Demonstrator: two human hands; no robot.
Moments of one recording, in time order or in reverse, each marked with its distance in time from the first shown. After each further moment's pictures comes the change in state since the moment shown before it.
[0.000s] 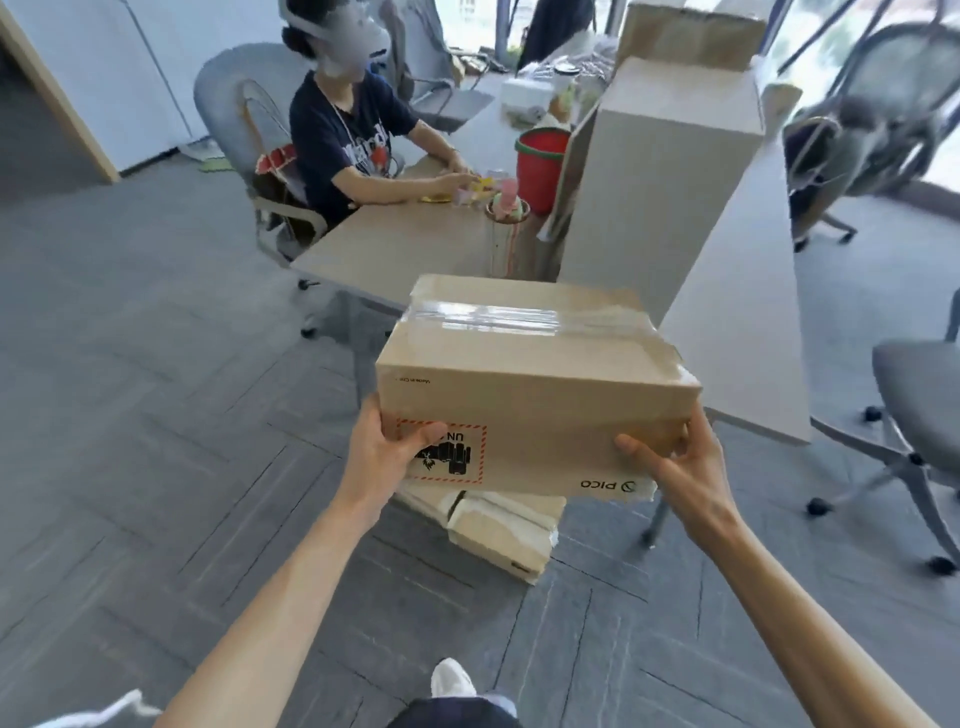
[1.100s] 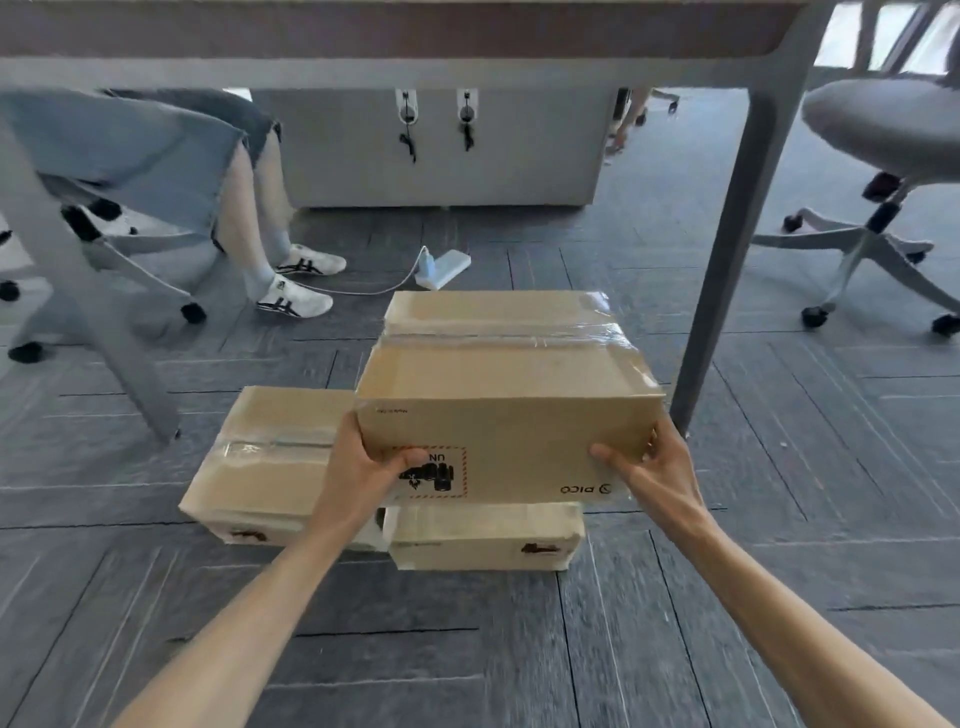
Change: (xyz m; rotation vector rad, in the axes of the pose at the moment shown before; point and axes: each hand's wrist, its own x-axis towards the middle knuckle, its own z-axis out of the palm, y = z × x) left_hand 0.261 -0.591 0.106 0.177 -0.402 0.186; right_hand 0.026 0.627 0.140 -0.055 0.440 0.111
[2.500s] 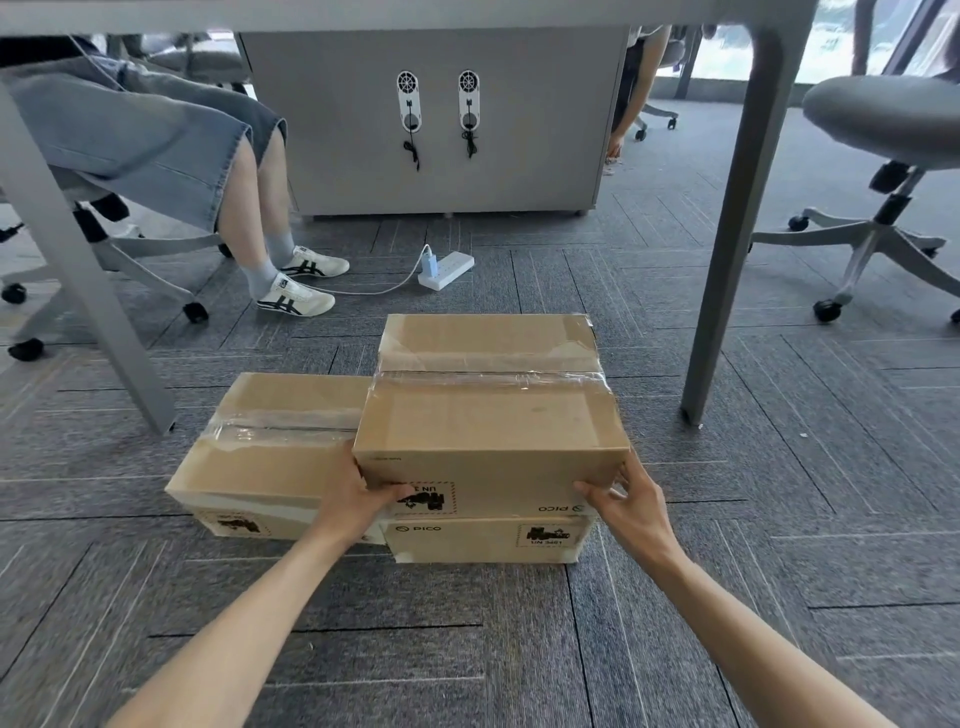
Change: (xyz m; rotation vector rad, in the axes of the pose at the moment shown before) left_hand -0.011 -0.098 0.009 0.138 -0.049 -0.103; right_hand -0.023 0.123 0.032 -0.118 -0.056 0.068
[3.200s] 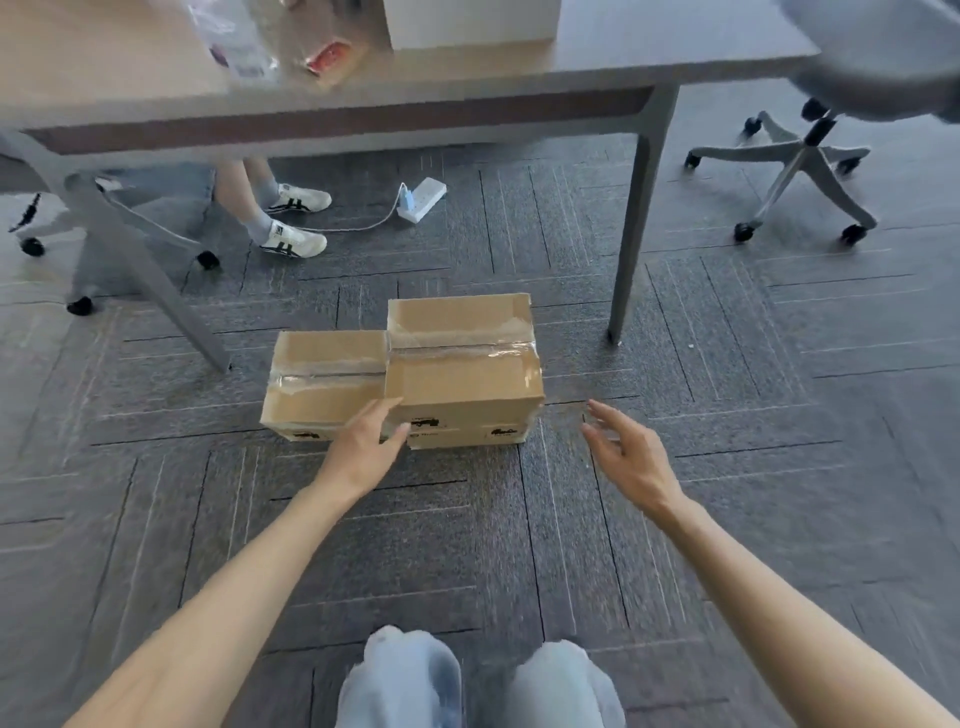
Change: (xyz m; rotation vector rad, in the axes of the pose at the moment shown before) left_hand -0.156 0.286 -0.096 0.591 -0.272 -0.010; right_hand -0.144 -0.276 -0.159 -0.355 -0.128 0.115
